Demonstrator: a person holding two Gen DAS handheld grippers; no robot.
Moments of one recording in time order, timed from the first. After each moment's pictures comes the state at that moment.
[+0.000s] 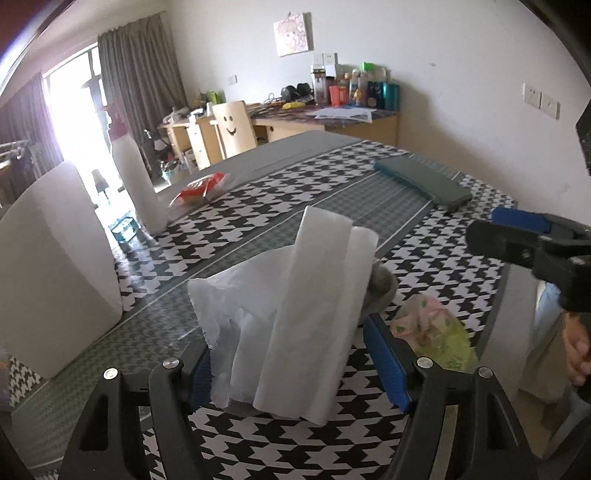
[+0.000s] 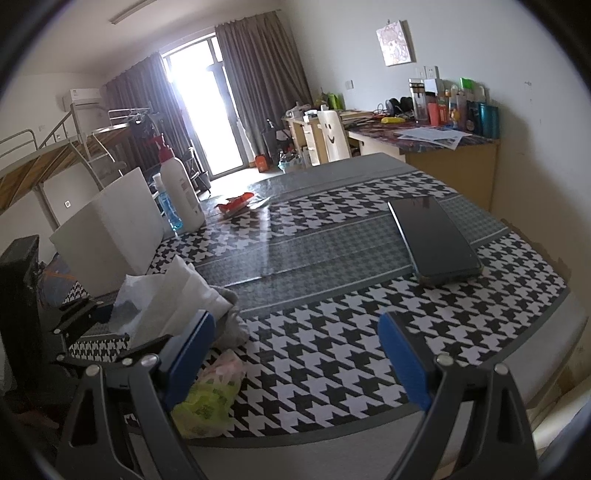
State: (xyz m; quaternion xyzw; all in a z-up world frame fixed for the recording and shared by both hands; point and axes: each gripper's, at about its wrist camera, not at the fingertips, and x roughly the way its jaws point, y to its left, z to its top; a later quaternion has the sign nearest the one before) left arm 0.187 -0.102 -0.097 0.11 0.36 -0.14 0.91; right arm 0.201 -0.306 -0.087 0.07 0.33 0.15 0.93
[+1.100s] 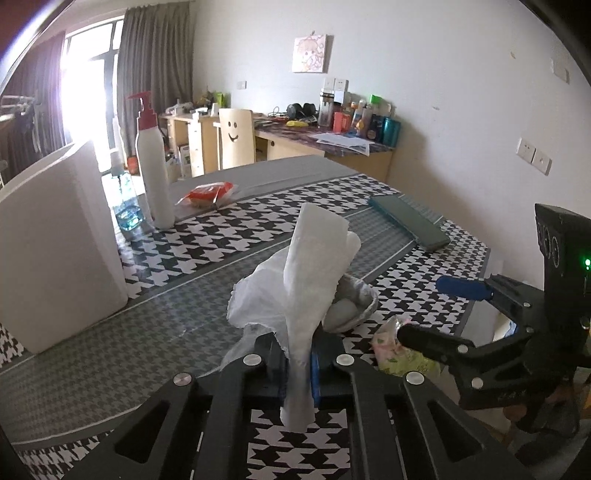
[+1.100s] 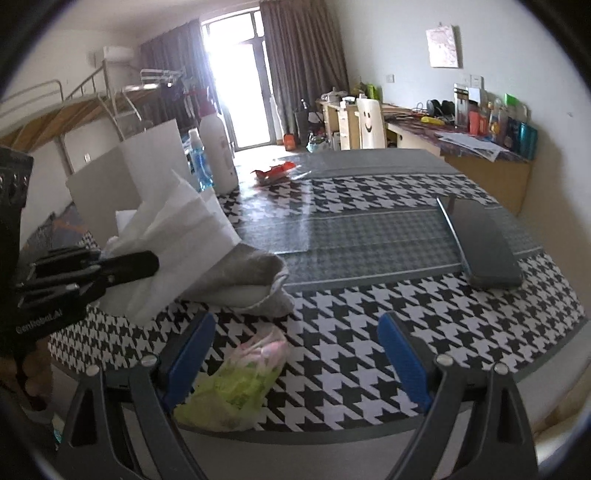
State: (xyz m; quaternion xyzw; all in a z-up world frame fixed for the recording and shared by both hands) left arm 0.170 -0.061 -0.067 0.02 0.35 -0.18 0.92; right arm 0.195 -0.261 -0.098 0.00 0.36 0.20 0.91
